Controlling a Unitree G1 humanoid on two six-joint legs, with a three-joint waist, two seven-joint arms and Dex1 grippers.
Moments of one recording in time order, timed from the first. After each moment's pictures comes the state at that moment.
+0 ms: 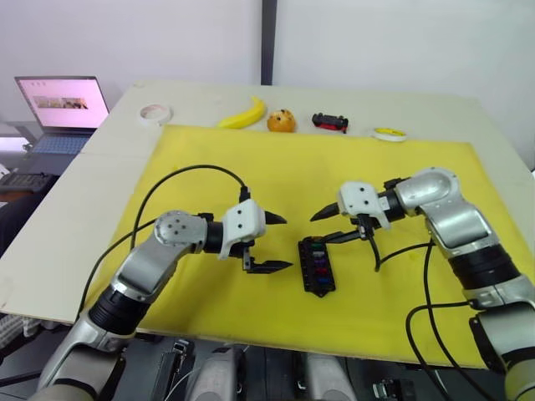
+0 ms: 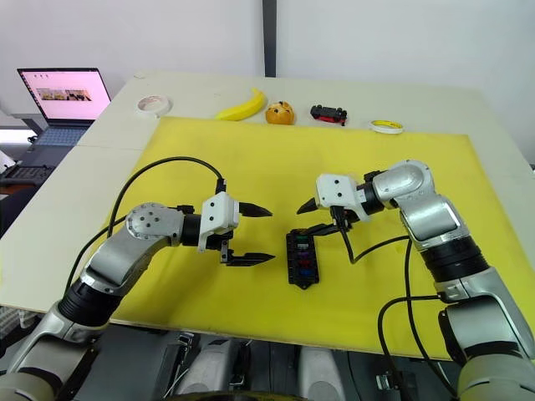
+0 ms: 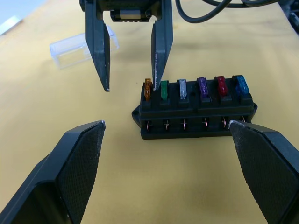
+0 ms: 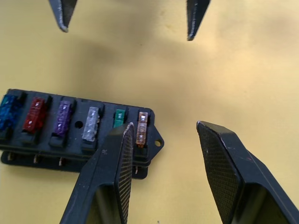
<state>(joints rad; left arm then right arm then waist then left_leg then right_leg) -0.48 0.54 -0.33 -0.23 -0.27 0.34 -1.04 -0.71 -0.77 0.27 0.14 0.14 0.13 1.47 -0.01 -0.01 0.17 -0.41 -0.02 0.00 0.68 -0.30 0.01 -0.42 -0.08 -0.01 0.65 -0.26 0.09</state>
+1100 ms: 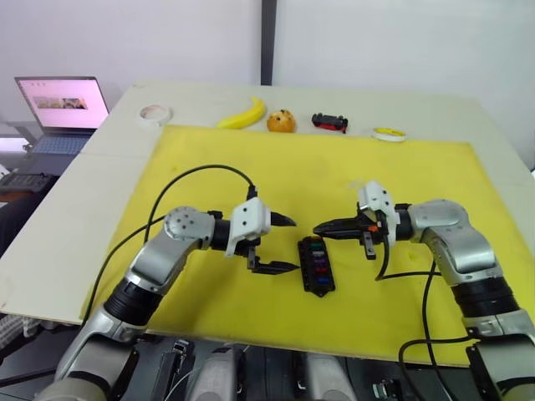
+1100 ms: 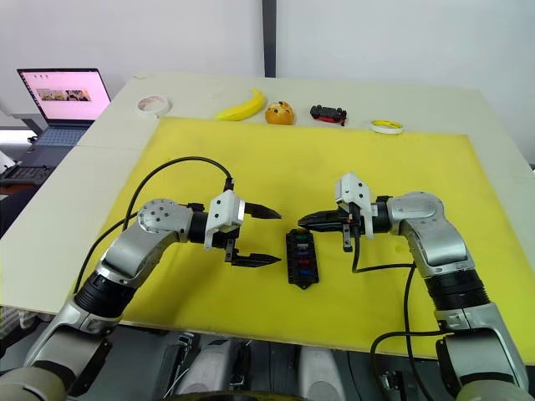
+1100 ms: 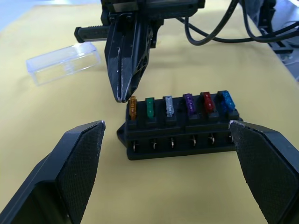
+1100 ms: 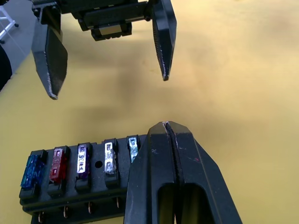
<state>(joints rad) -0.53 0.47 -0.33 -0.12 -0.27 0.29 -1.15 -0.48 -0.70 0.09 0.09 0.37 0.27 1.34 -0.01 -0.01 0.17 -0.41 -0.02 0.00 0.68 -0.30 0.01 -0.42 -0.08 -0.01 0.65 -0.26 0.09</state>
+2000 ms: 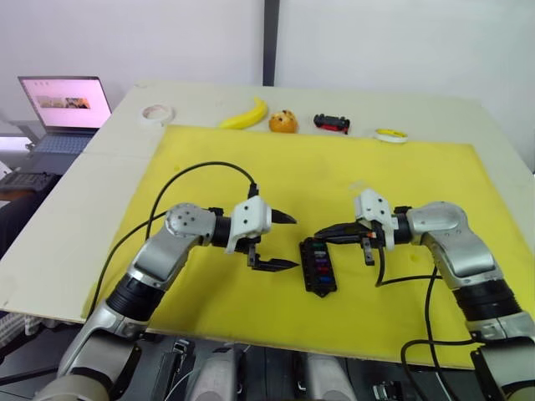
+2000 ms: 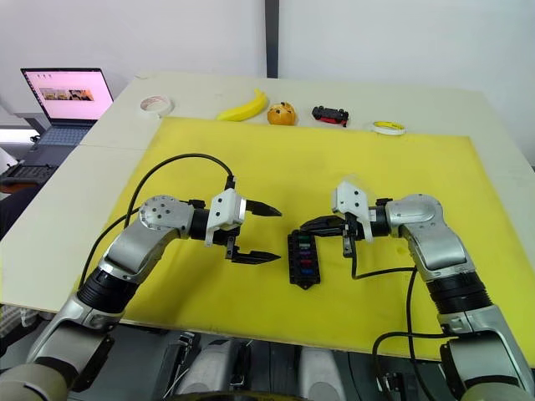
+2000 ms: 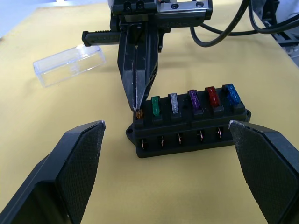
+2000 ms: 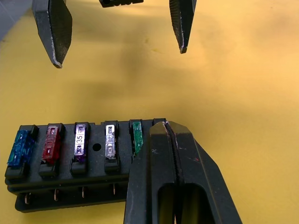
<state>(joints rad) -0.55 0.46 -0.33 -0.08 -0.25 0.25 -1.16 -0.47 -0.73 0.13 0.07 0.29 0.20 1.33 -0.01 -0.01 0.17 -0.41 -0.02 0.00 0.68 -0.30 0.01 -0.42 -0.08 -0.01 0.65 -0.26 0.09</state>
